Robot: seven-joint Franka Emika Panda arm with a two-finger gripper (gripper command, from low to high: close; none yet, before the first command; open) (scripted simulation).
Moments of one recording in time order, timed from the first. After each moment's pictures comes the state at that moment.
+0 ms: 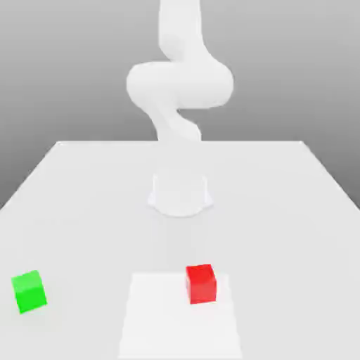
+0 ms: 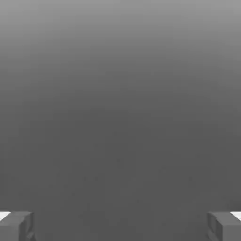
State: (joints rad) arm 0.01 -0.73 0.00 -2.36 0.00 2.35 0.79
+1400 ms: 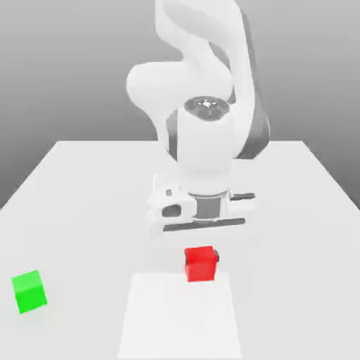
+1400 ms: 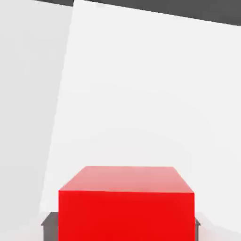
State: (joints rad) arm -0.02 -0.01 -0.05 -2.78 0.01 2.77 0.78
